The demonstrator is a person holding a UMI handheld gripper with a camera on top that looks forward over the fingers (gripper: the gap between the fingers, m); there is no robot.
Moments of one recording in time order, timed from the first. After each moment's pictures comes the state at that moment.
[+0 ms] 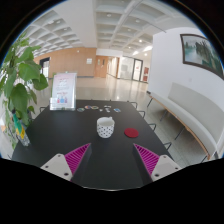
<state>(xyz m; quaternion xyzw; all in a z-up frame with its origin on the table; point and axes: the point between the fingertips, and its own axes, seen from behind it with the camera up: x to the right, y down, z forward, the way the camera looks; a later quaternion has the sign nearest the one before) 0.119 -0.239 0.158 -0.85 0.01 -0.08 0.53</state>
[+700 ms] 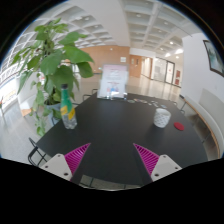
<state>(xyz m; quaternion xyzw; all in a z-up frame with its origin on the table) -0.130 -0.300 0.083 -0.85 -0.12 0.03 0.51</state>
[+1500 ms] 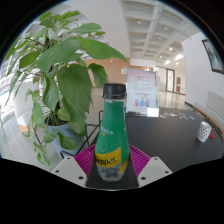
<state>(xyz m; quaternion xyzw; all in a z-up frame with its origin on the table) -0.377 -0.126 0.053 -0.81 -0.10 0.06 0.58</state>
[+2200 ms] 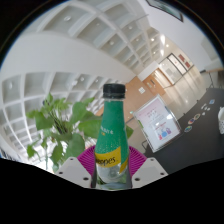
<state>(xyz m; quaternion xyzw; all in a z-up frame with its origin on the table) -0.318 -0.117 0.295 -0.66 0.02 0.42 0.62</state>
